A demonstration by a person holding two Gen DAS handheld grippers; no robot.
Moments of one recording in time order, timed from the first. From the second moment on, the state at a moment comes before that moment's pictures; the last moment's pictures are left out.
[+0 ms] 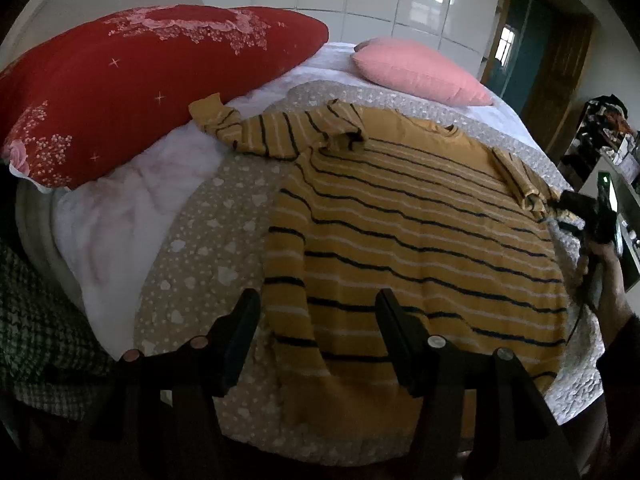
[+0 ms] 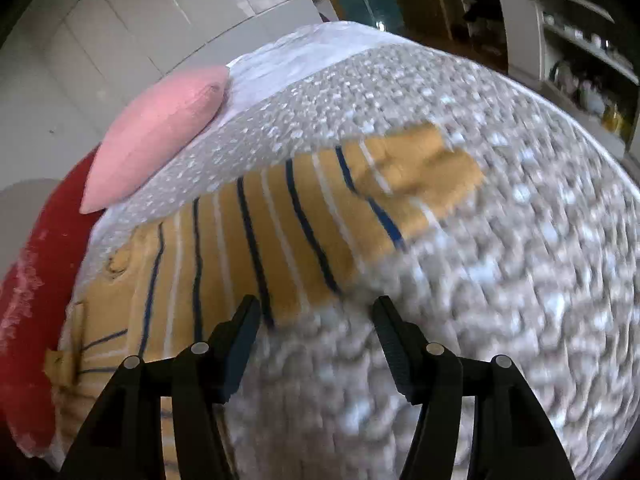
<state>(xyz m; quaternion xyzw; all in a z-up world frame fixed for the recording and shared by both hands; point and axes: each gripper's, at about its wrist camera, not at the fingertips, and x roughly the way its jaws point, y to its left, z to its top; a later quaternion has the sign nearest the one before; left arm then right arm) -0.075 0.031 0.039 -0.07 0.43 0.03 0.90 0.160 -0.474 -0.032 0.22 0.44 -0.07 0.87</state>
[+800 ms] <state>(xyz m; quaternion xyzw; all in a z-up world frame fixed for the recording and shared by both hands) -0.015 0.110 0.037 -0.13 0.42 0.09 0.90 0.125 -0.590 0.028 0.16 0.38 -0.24 0.88</state>
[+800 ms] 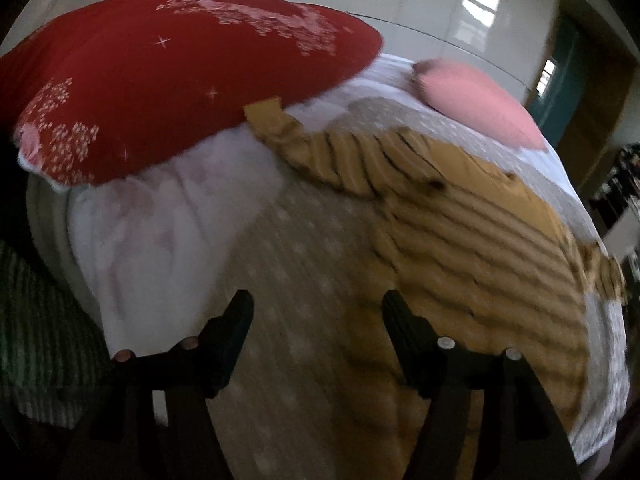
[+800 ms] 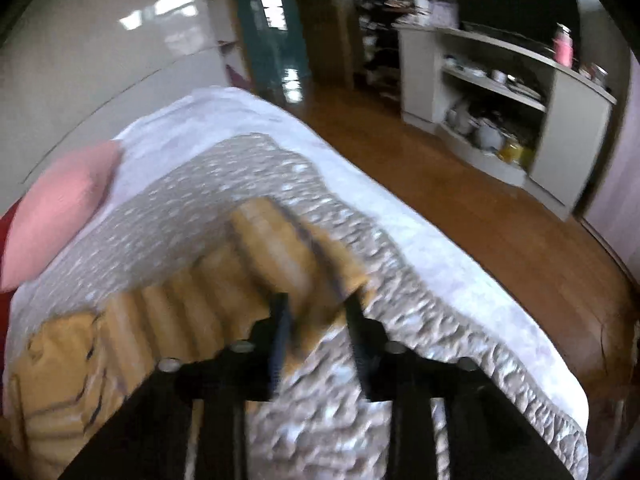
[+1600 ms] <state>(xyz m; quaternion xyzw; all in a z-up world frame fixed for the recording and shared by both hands) 0.172 0.221 0.061 -0.09 0.39 0.26 0.88 0.038 -0.507 -0.034 0.14 0.43 -0.13 0.88</state>
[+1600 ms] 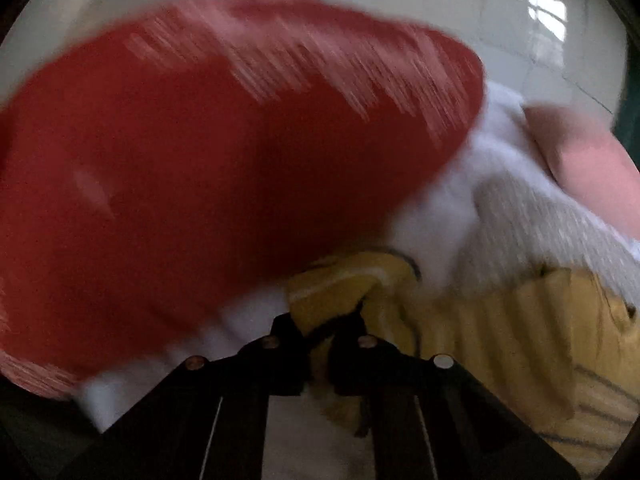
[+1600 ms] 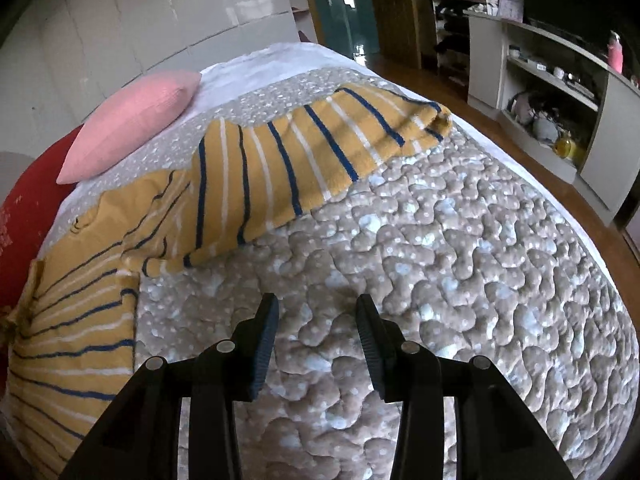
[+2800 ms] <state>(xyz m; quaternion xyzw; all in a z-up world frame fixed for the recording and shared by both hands) 0.212 -0.207 0.021 0.01 0.46 -0.16 0.87 0.014 -0.535 -0.049 0.25 0.36 -0.03 0.90</state>
